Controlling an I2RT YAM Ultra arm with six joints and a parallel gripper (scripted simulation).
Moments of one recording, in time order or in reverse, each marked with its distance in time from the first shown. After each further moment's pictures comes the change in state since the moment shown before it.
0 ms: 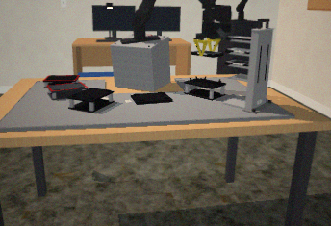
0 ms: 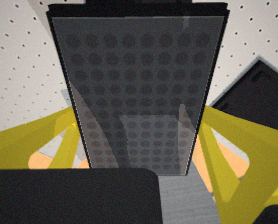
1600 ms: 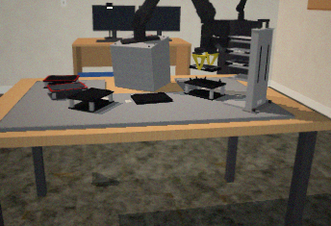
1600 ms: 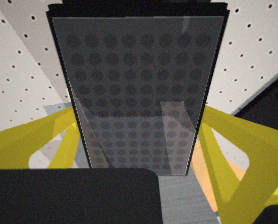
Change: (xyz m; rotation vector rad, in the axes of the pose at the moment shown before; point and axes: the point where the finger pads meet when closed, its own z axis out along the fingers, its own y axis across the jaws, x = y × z) arm 0.005 -0.002 0.066 0.003 0.015 0.000
